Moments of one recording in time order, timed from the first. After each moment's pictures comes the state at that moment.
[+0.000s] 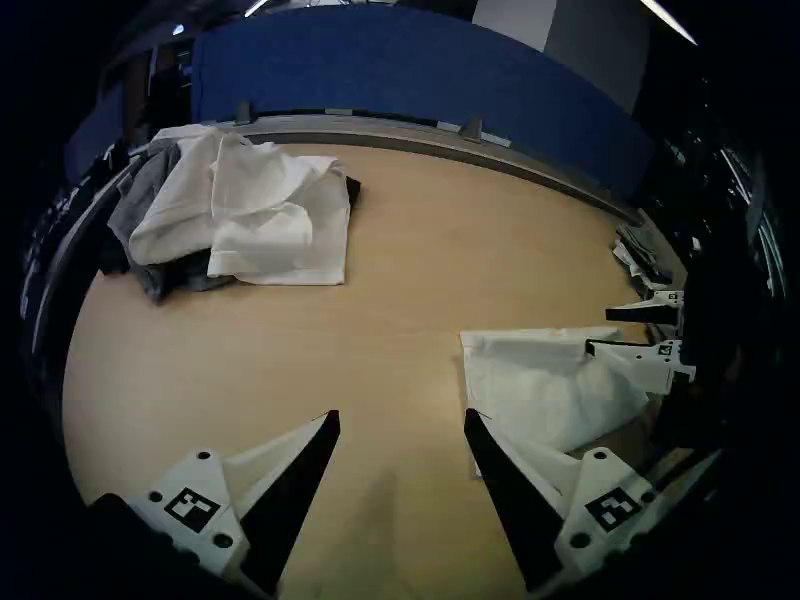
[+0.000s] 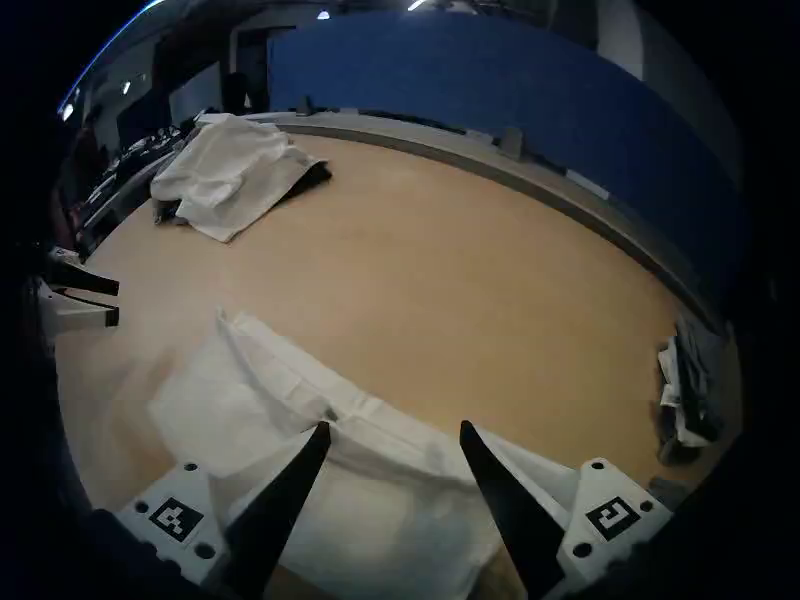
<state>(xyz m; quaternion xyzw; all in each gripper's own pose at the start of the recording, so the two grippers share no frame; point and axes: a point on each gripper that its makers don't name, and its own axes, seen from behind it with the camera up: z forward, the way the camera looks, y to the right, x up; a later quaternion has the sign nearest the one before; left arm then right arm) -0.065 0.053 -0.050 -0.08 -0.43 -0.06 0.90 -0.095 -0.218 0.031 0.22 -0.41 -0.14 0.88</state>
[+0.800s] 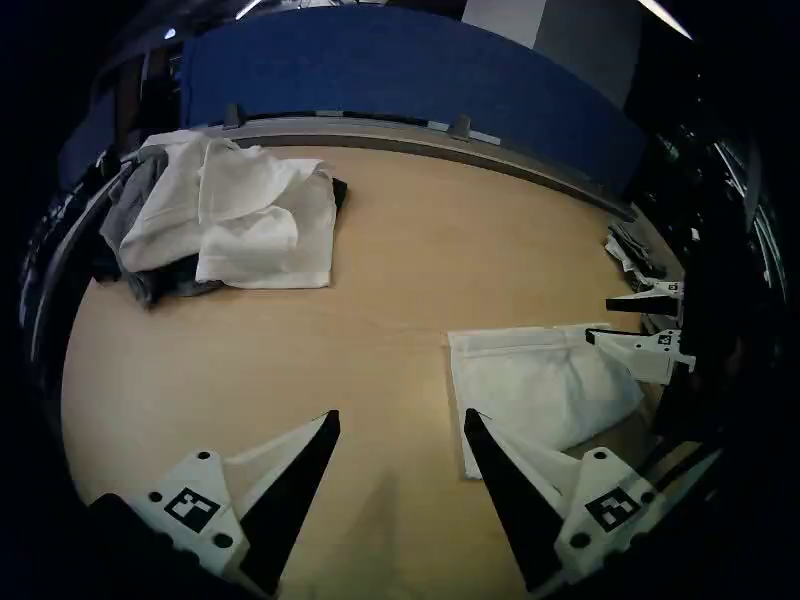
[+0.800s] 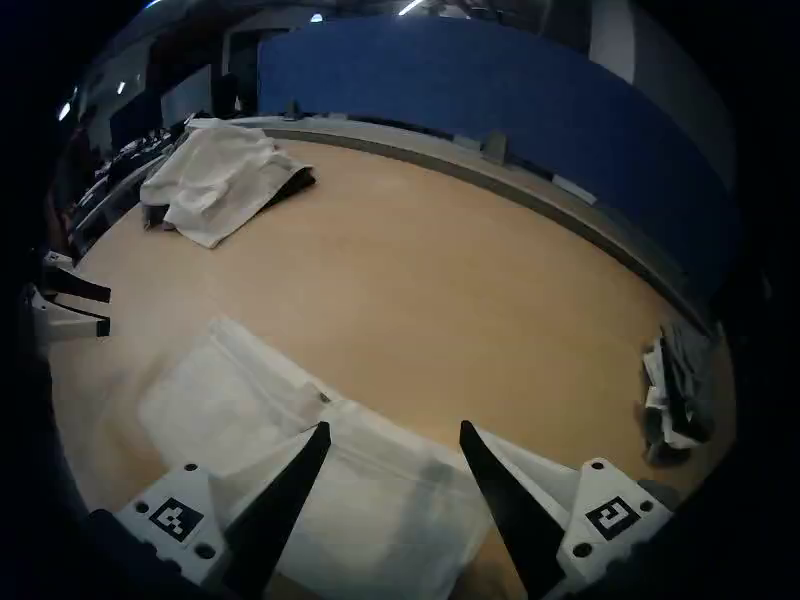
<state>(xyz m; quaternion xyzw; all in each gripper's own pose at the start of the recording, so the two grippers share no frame) -0.063 0.065 -0.047 -0.10 -0.43 -0.06 0.90 -0.084 -0.205 0.032 0.21 -0.40 -0.14 0.88</state>
